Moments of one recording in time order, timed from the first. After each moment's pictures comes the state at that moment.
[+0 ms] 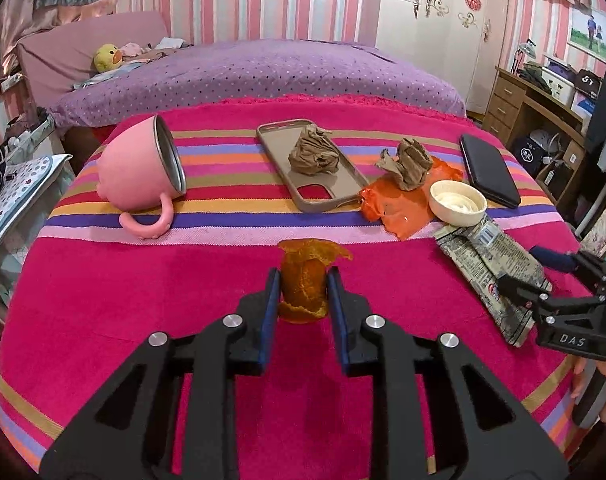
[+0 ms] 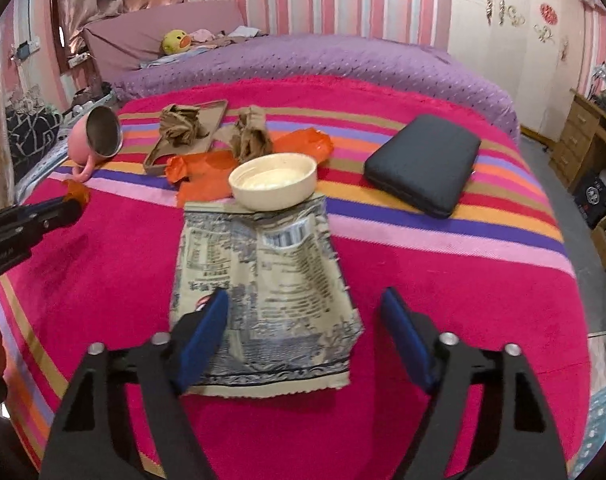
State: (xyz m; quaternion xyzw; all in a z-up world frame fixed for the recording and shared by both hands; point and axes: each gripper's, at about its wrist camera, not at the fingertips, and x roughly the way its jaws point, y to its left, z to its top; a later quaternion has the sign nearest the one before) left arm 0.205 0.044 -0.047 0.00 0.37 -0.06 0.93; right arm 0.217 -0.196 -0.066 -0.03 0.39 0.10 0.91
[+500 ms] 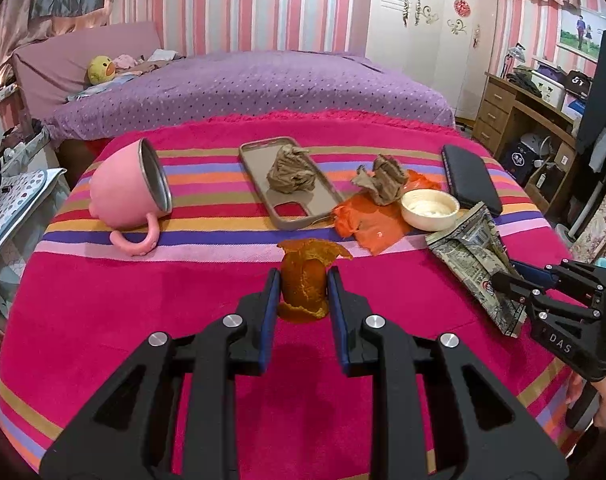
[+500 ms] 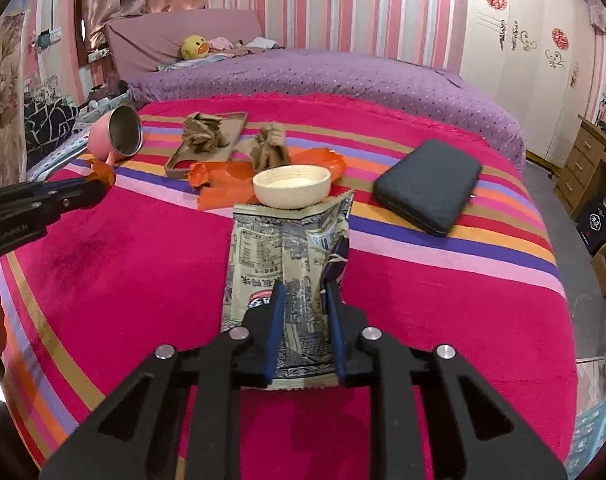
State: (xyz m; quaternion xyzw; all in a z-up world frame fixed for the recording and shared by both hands) left arm 0.196 0.027 -0.034 0.00 0.35 -0.08 0.93; right arm 0.199 -0.197 -0.053 -0.05 0.36 0.11 0.92
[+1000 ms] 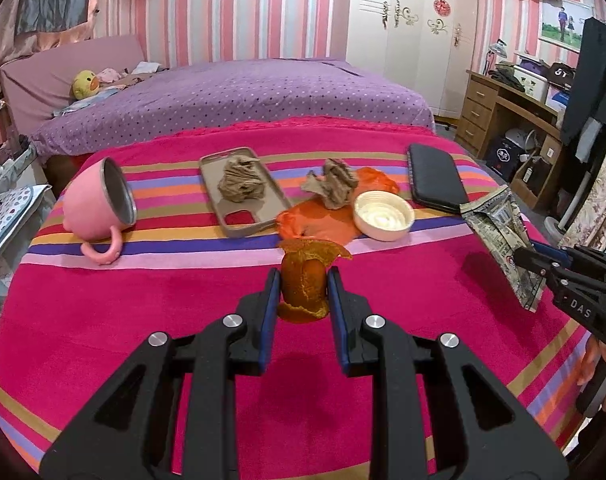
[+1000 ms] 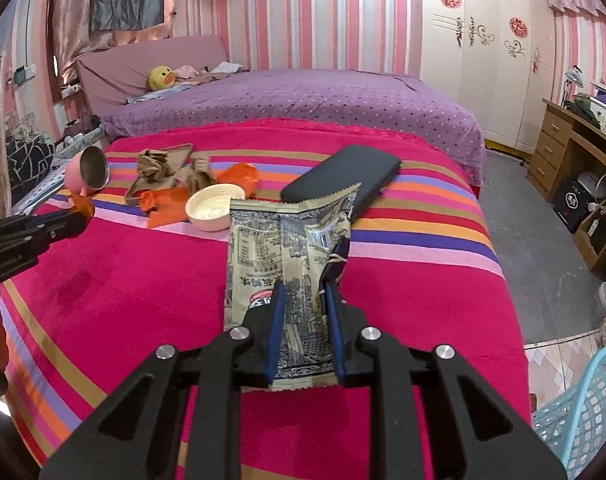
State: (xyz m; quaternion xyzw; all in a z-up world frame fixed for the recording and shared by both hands) left arm 0.187 -0.011 -0.029 0.01 0.34 -0.10 0.94; right arm 0.176 -0.267 -0.039 -0.01 0.33 0.06 0.94
